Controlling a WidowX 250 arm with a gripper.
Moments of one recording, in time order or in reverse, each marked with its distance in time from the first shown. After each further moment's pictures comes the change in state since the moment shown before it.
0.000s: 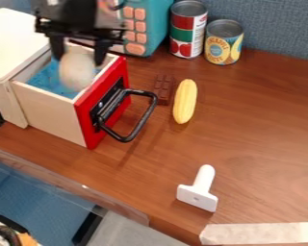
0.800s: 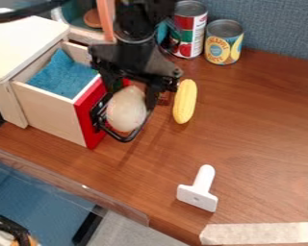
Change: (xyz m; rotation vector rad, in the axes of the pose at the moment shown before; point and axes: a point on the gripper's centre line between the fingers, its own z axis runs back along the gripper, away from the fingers) arm -0.053 -0.066 0.005 -0.296 0.053 -0.364
